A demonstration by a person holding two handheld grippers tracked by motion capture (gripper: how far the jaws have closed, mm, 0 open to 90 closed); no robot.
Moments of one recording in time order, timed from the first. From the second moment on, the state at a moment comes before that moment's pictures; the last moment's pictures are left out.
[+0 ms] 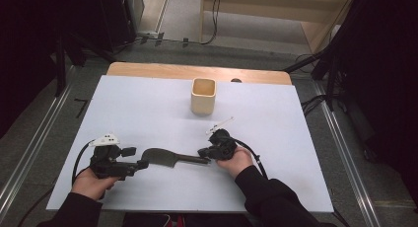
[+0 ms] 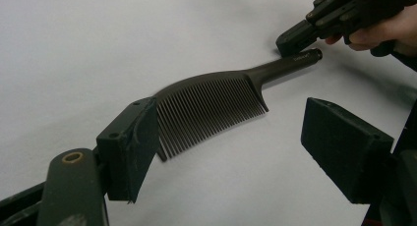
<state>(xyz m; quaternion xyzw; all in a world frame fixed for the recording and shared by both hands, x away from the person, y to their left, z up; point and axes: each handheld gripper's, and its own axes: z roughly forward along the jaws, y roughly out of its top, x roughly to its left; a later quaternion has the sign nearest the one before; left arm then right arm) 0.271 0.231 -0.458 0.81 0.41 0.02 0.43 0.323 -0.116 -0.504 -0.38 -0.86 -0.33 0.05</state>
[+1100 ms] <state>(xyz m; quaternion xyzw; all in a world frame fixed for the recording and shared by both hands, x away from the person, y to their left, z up) 0.271 0.230 -0.459 0.81 0.41 0.02 0.42 0.314 -0.150 -0.470 -0.37 -0.85 -0.38 0.02</state>
